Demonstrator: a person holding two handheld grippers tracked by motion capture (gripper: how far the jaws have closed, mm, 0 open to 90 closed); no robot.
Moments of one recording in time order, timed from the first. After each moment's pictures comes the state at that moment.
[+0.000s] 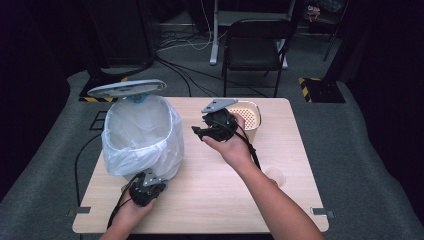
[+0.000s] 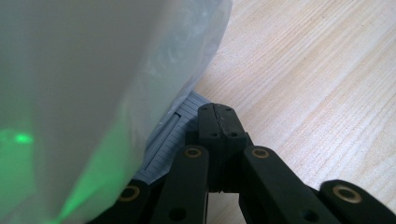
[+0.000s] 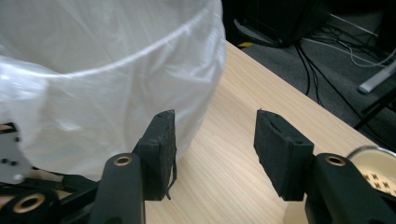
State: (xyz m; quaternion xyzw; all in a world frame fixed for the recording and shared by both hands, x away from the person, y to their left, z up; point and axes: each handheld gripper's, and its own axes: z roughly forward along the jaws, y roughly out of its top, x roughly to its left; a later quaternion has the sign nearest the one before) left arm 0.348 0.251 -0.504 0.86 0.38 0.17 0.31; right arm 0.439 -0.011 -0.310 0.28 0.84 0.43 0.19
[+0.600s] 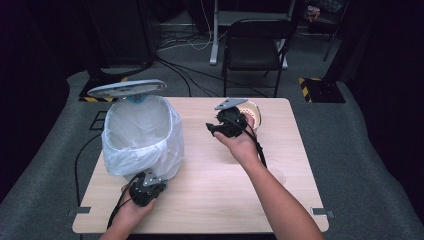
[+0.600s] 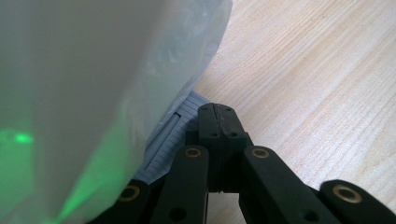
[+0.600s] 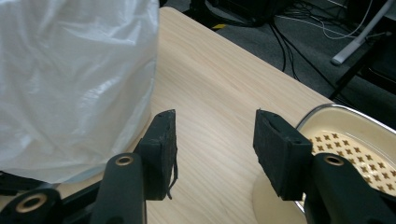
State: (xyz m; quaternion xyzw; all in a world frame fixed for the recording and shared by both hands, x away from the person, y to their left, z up) left arm 0.347 0.250 -0.504 0.85 0.38 0.17 0.31; right arm 0.470 -0.039 -0.336 0.34 0.83 0.40 0.21
